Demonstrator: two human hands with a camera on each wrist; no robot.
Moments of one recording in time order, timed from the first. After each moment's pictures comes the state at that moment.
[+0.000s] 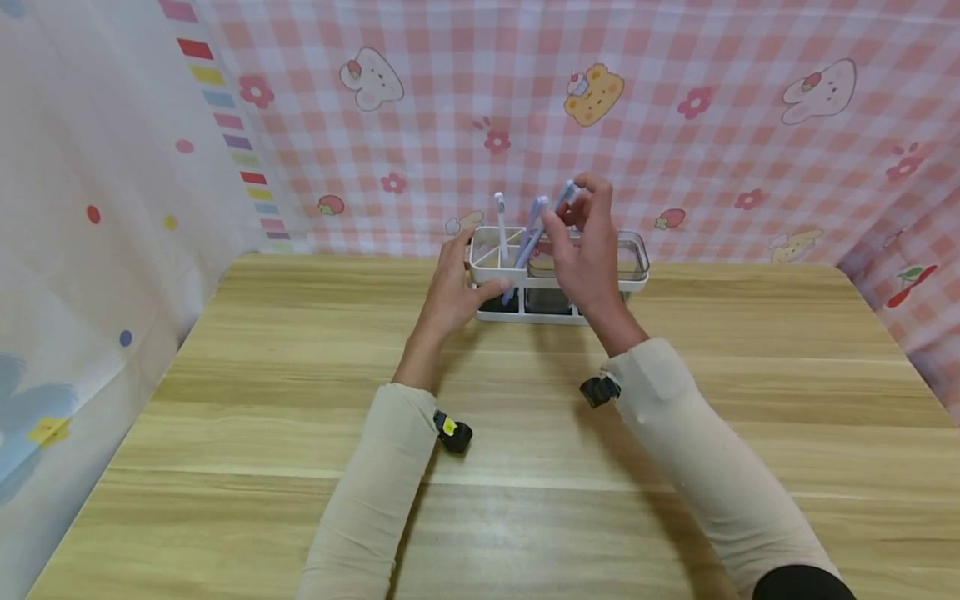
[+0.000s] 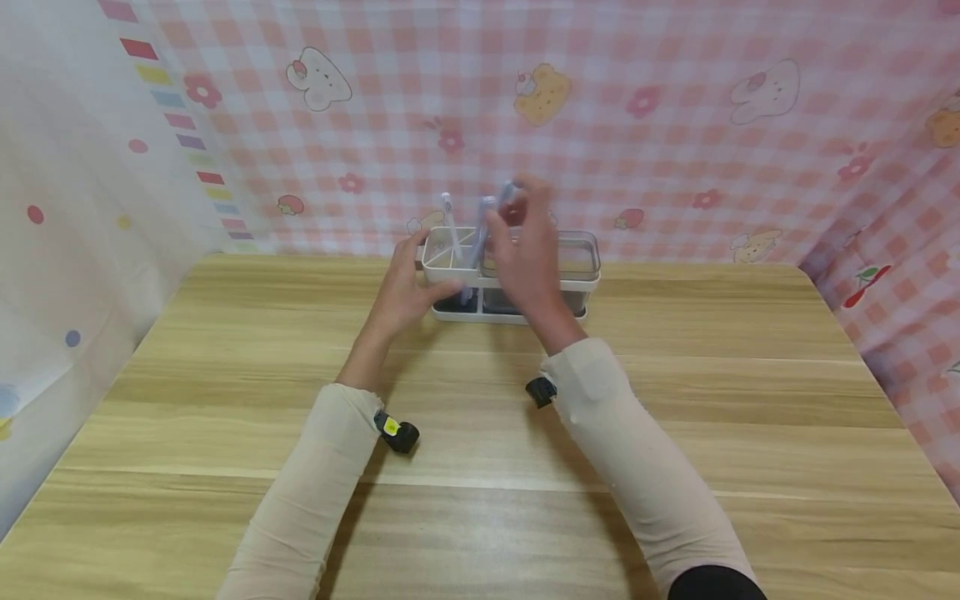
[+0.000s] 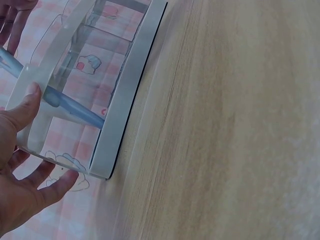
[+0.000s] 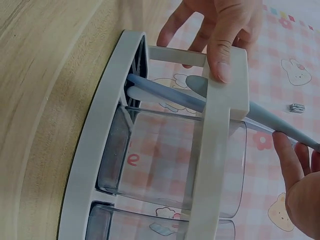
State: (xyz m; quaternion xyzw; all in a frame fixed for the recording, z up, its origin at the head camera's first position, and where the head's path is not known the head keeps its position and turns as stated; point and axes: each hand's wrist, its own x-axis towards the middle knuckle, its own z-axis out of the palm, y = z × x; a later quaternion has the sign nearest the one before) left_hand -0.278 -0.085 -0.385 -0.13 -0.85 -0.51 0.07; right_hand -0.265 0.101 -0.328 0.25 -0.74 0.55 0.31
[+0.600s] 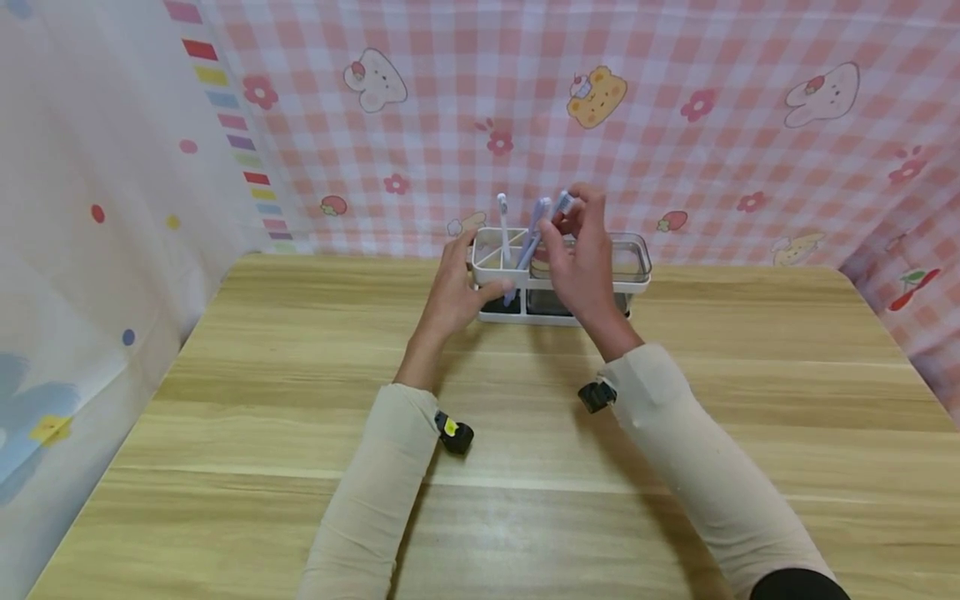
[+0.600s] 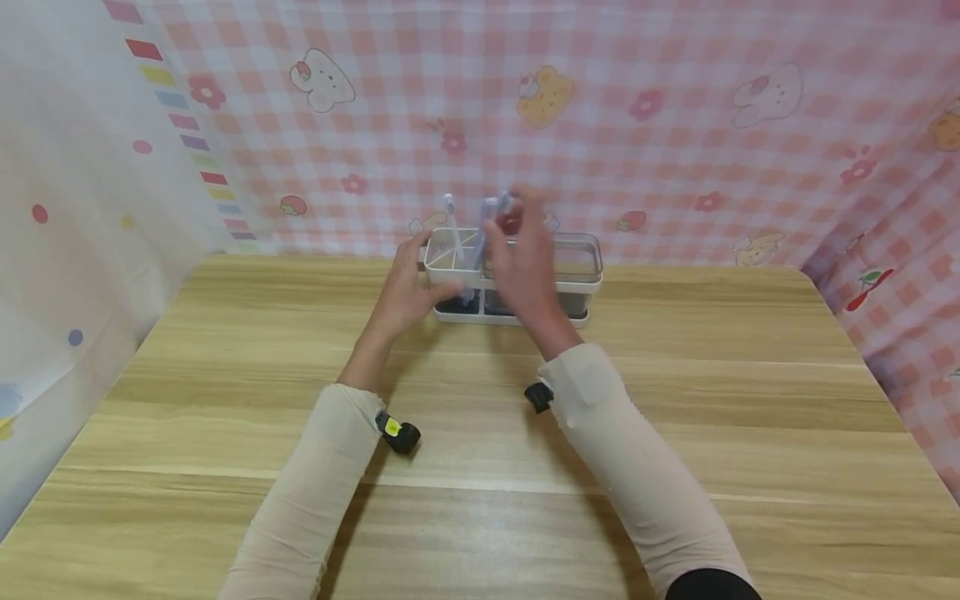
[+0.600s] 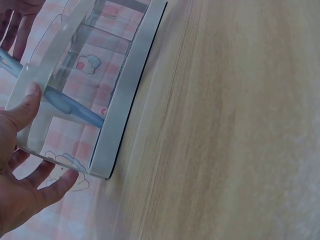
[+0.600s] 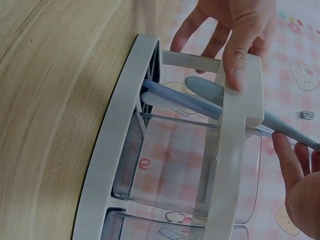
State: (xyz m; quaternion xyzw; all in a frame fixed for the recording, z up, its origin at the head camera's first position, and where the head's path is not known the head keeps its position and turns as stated) left_hand -0.278 -0.085 -0.385 -0.13 -0.84 -0.52 0.07; right_hand -0.267 0.097 -0.338 0.24 -0.75 0.55 0.28
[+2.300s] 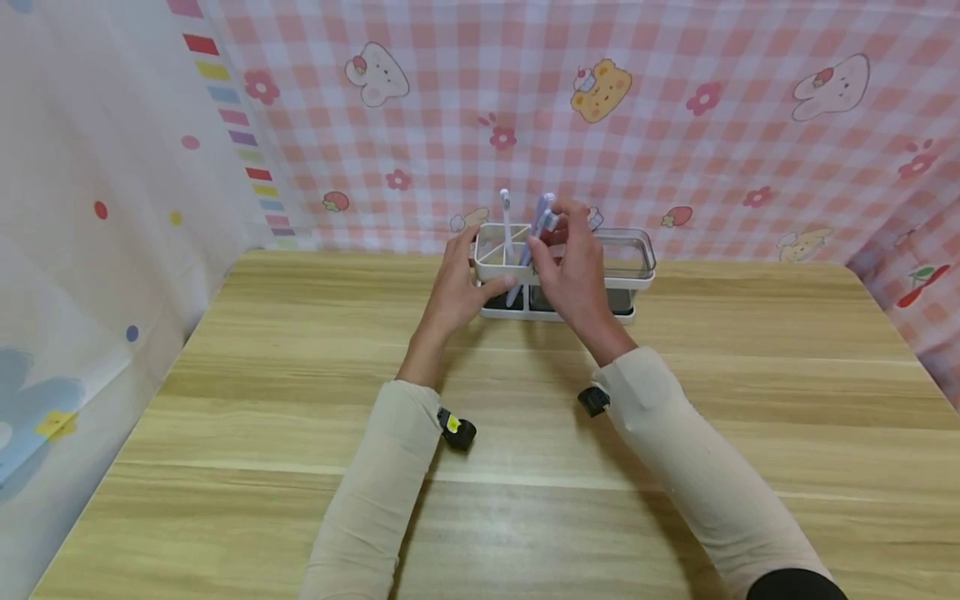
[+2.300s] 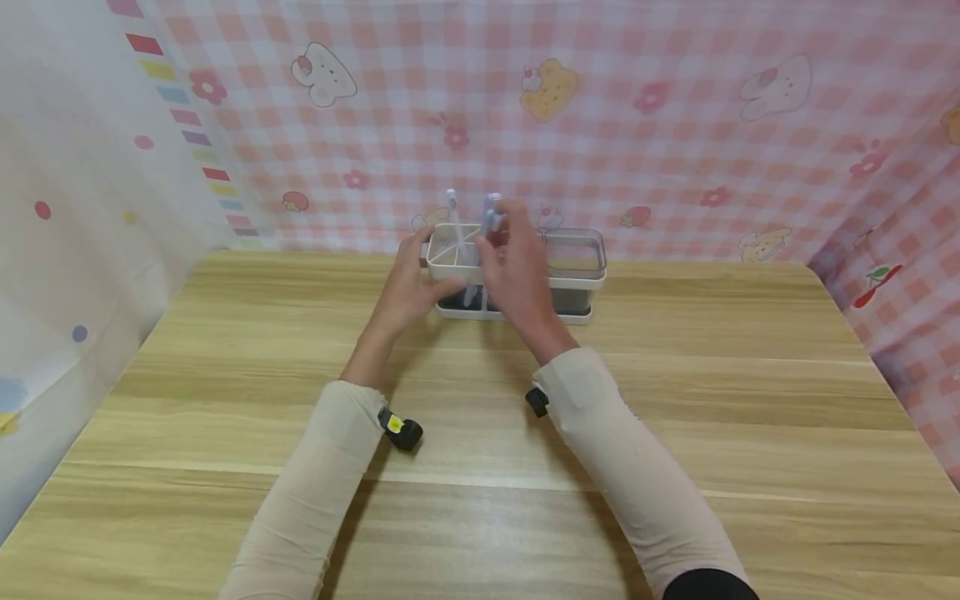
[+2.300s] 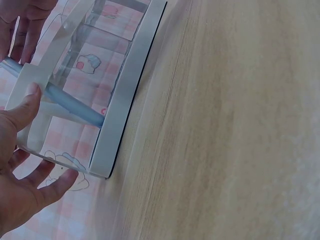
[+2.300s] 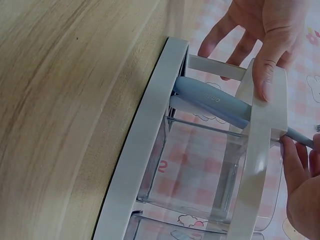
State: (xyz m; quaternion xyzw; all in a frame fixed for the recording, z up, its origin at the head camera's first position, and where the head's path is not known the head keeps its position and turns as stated) left_hand -0.277 -0.086 -0.385 -0.13 -0.85 -0.51 0.07; right_hand -0.261 0.091 -0.350 0.20 -0.80 0.50 0.26
